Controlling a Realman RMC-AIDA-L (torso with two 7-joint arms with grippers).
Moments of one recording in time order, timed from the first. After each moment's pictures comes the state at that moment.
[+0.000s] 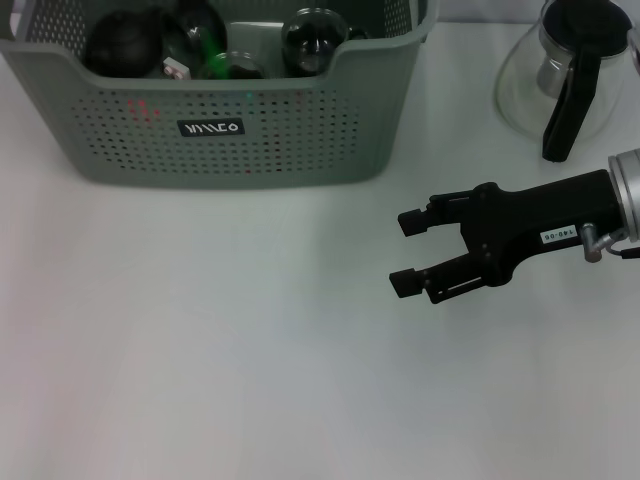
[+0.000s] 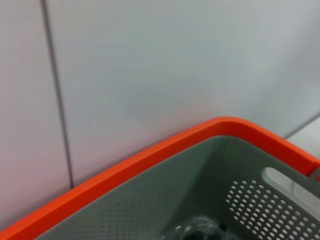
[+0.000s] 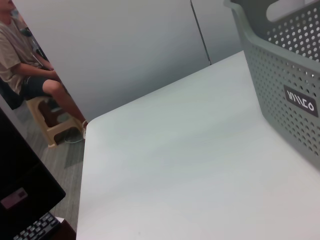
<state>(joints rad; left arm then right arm) -0.97 -1.88 0.68 1.02 2.55 1.47 -2.32 0.69 2.06 -1.00 -0.69 -2.04 -1.64 1.64</state>
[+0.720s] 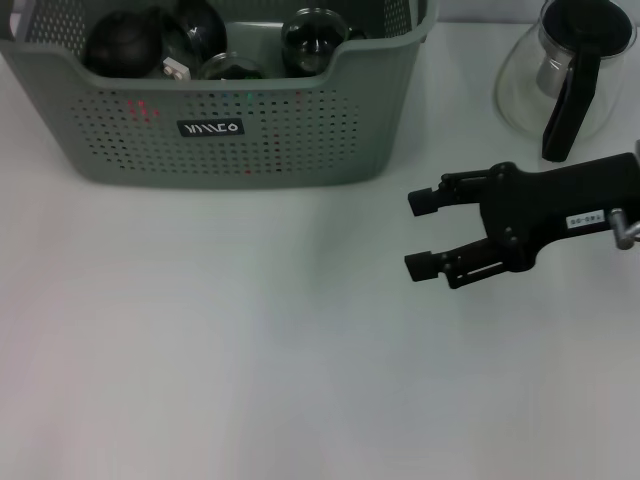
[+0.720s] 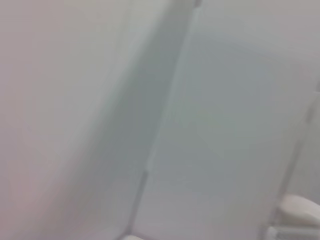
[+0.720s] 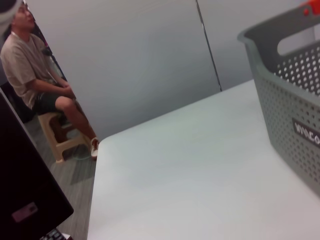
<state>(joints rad) -0.69 -1.93 0.47 1.11 1.81 1.94 -2.03 0.69 2.04 -0.90 -0.69 -2.04 -1.73 1.58</state>
